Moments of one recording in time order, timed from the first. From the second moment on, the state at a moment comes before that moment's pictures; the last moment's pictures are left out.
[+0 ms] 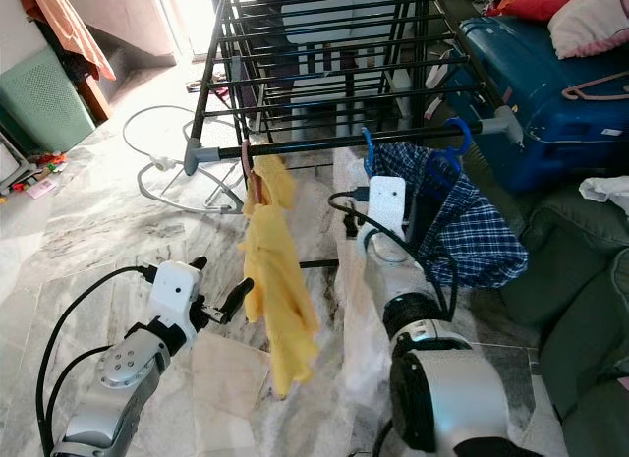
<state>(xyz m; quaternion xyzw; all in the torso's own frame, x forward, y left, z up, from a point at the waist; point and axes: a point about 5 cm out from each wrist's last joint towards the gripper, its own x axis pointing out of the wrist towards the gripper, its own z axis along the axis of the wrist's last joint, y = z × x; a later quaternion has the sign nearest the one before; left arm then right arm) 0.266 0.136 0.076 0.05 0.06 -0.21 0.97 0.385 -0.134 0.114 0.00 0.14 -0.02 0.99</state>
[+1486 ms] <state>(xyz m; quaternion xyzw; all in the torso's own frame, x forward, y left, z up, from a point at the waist) 0.264 0.131 0.067 0.06 0.08 -0.21 0.97 0.377 -0.191 0.101 -0.02 0.17 0.01 0.98</state>
